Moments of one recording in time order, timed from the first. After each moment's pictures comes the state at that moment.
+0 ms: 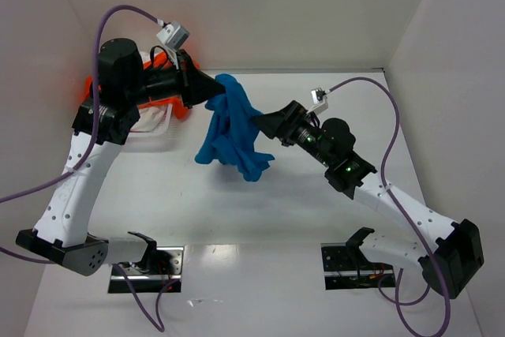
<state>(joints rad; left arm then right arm) -0.34 1.29 1.73 -0.56 0.74 -0.25 0.65 1.06 0.81 0.29 -0.11 0.99</state>
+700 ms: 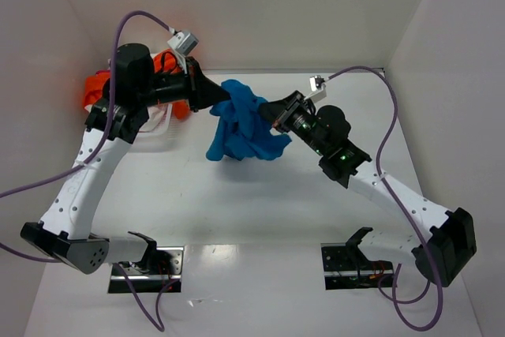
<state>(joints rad) -0.34 1.31 1.64 -0.51 0.78 -0.26 0.66 1.16 0.93 0.30 -0.05 1.03</state>
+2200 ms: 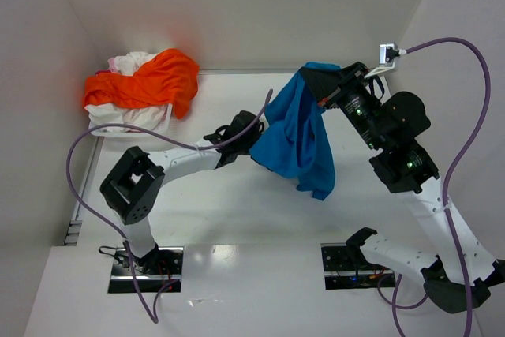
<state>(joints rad) -0.72 1.76 1.17 -0.01 0.41 -0.28 0.56 0.96 1.34 -0.10 0.02 0.74</state>
